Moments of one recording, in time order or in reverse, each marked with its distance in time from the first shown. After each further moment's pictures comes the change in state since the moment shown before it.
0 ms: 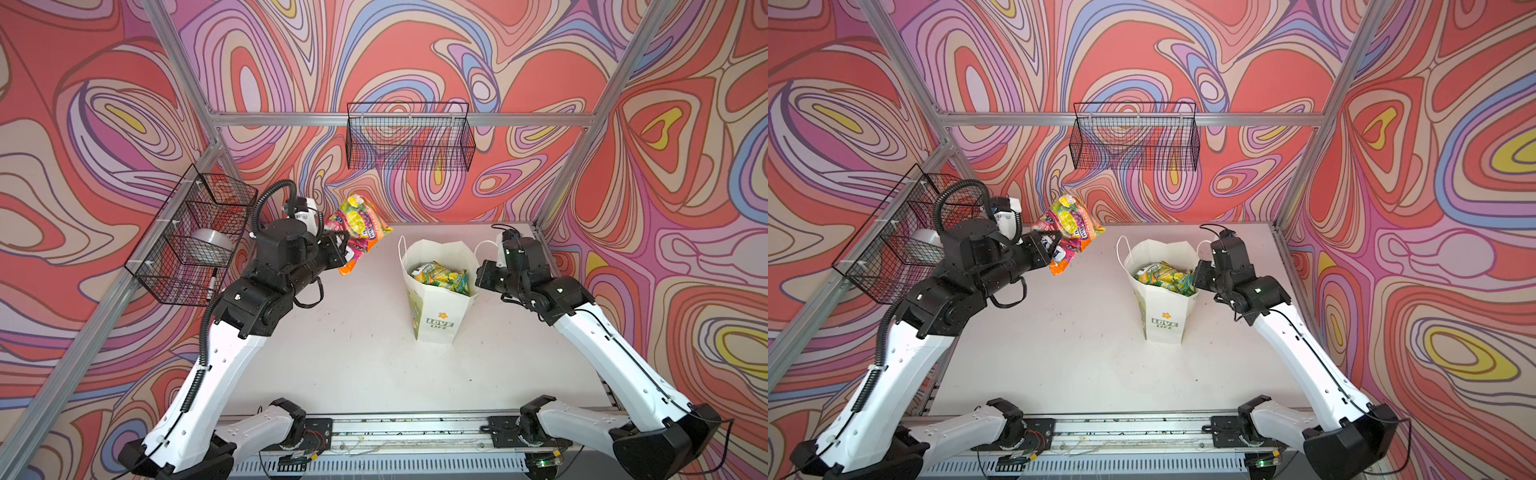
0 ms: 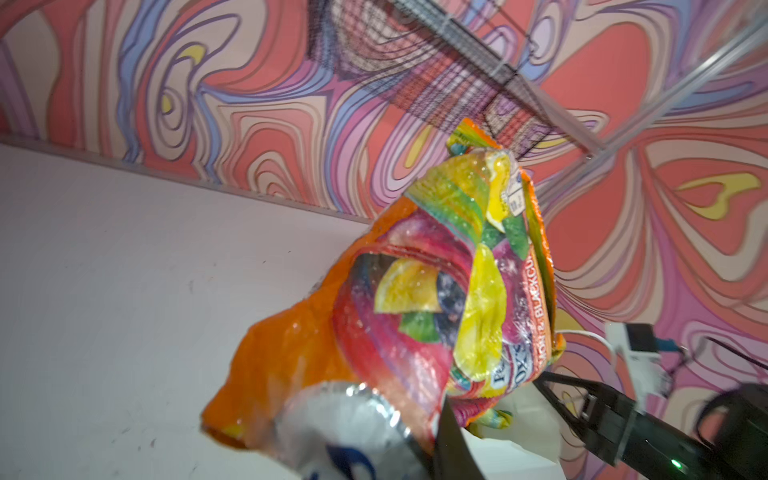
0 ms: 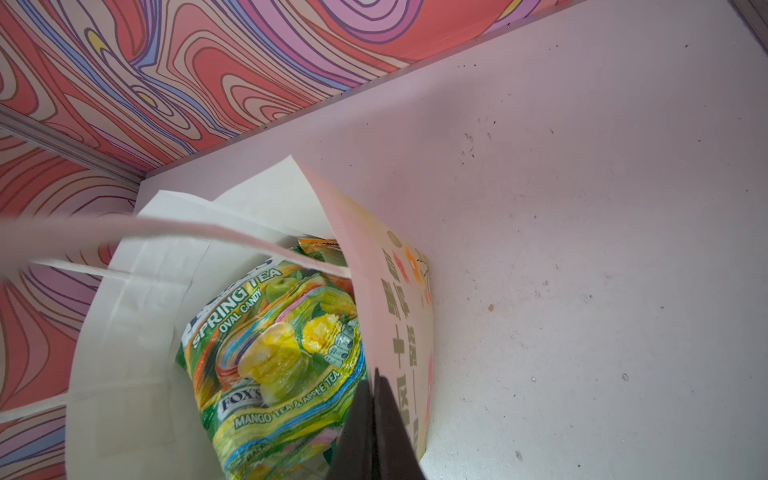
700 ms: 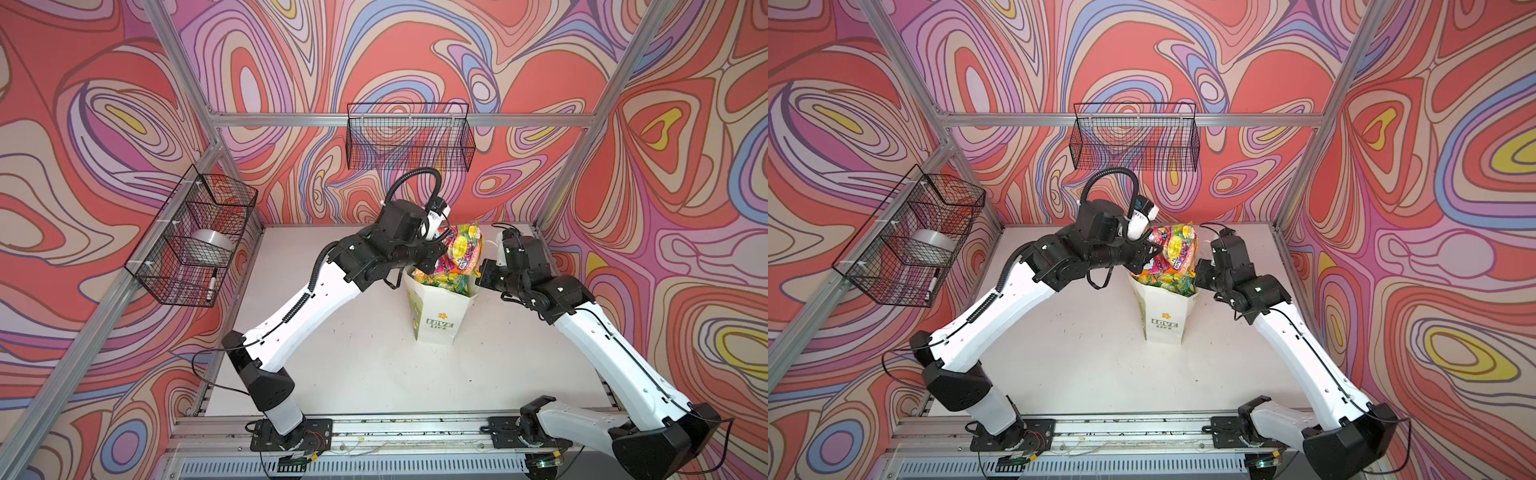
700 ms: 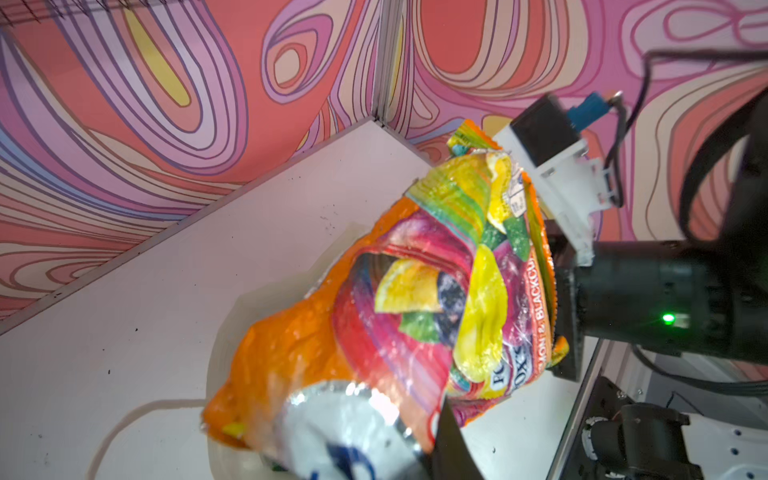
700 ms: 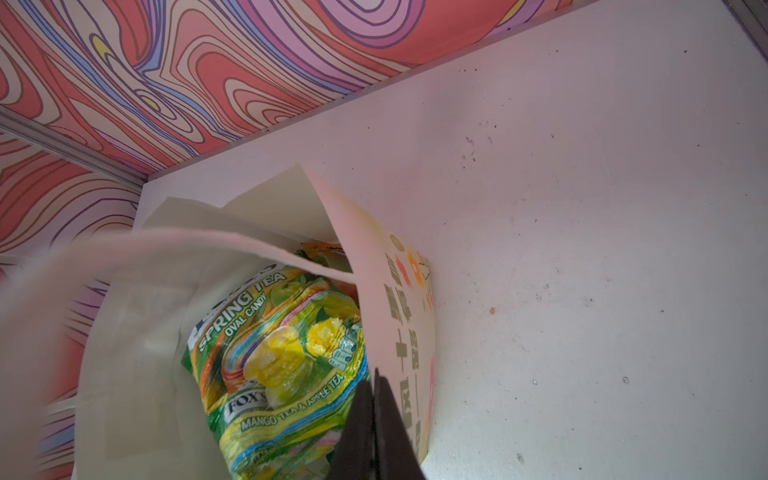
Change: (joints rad) left arm -0.306 0.575 0.391 -0.079 0.111 0.453; right arm 0.000 0.004 0.016 -0.008 0.002 0.000
